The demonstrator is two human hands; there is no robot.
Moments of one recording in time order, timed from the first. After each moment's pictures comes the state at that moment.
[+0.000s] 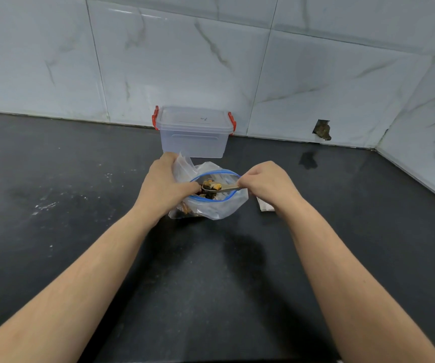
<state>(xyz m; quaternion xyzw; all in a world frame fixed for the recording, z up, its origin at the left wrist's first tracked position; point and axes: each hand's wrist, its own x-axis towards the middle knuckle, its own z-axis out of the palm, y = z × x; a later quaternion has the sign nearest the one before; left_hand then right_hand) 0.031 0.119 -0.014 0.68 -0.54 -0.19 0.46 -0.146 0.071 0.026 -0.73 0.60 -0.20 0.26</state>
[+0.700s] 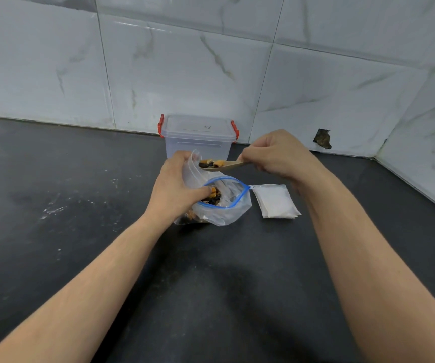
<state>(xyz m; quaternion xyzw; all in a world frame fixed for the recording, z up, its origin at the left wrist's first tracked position) 0.026 0.120 -0.012 0.63 -0.57 -0.15 0.50 -0.144 0.082 0.087 -0.78 0.52 -0.25 0.23</state>
